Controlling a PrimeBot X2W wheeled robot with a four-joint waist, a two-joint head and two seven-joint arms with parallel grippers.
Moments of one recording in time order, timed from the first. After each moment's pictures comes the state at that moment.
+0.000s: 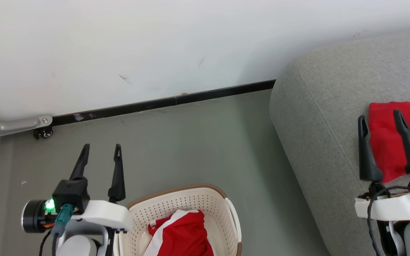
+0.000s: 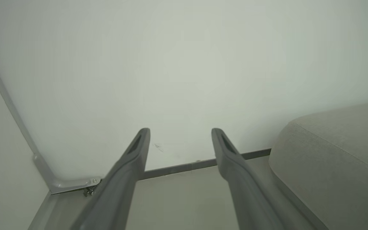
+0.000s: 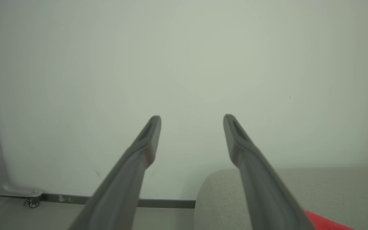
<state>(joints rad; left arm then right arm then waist) -0.22 0.18 -0.27 0.28 -0.24 0.24 -0.25 -0.11 -0.08 -0.12 0.02 0.03 0.13 -0.23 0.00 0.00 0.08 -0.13</state>
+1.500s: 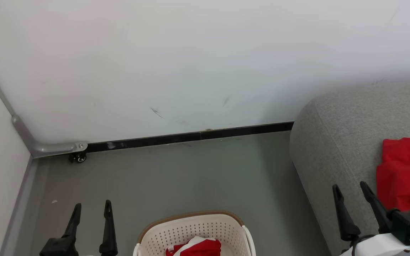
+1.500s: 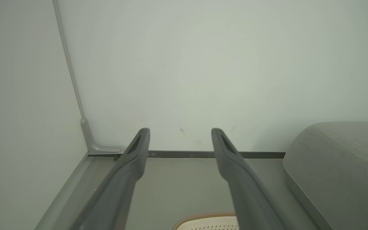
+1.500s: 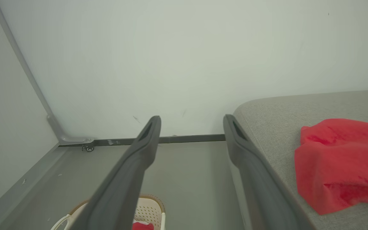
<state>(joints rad) 0.08 0.16 -0.20 0.16 -0.30 0.25 -0.25 0.11 -0.04 -0.10 0.11 0.11 0.13 -0.03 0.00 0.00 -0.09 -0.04</state>
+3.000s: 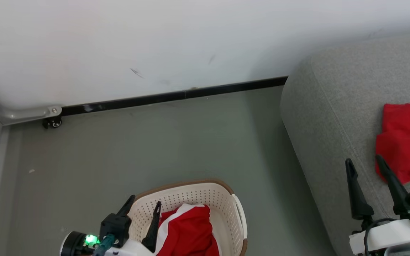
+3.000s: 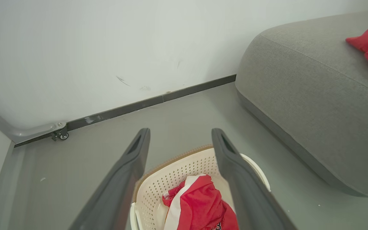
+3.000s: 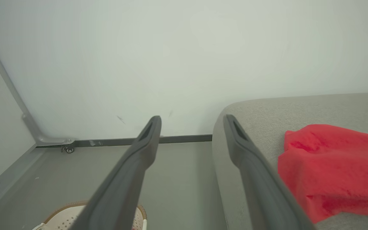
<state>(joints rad) -0.09 0.18 -0.38 0.36 -0.21 0.10 -0.17 0.08 -0.04 -0.13 -0.03 0.09 0.13 -0.02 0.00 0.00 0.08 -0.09</state>
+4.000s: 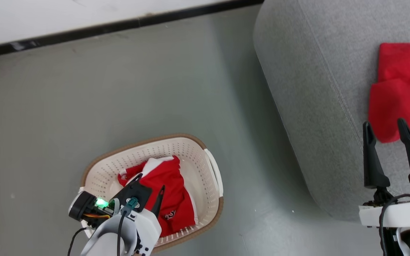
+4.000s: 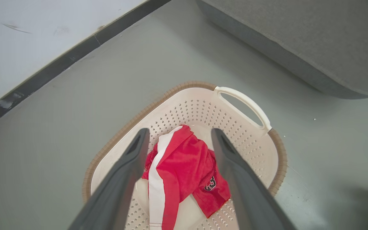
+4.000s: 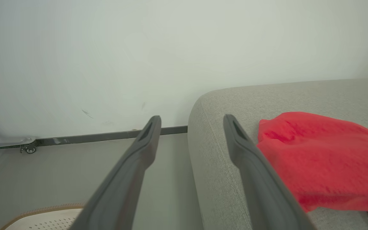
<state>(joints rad) -0.38 0.18 -0.50 0.68 -0.07 0.03 -0.11 -0.01 -0.04 -0.15 -0.13 0.12 0.13 -0.06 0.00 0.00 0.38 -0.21</state>
